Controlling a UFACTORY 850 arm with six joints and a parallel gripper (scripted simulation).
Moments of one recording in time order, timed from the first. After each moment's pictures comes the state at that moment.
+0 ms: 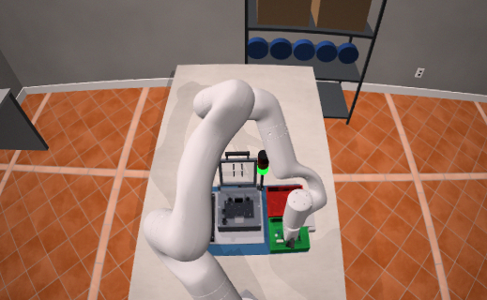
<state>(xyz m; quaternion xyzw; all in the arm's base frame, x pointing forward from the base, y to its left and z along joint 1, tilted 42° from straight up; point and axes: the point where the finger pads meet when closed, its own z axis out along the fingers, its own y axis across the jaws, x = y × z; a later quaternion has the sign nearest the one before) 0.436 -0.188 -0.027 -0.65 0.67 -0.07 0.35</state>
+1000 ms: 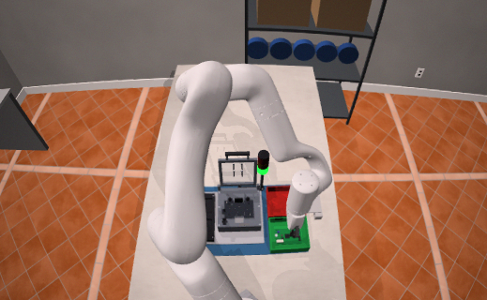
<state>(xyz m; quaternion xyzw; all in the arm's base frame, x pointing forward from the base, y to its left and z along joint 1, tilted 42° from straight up) 0.371 -0.231 0.059 -0.65 0.67 -0.07 0.35</state>
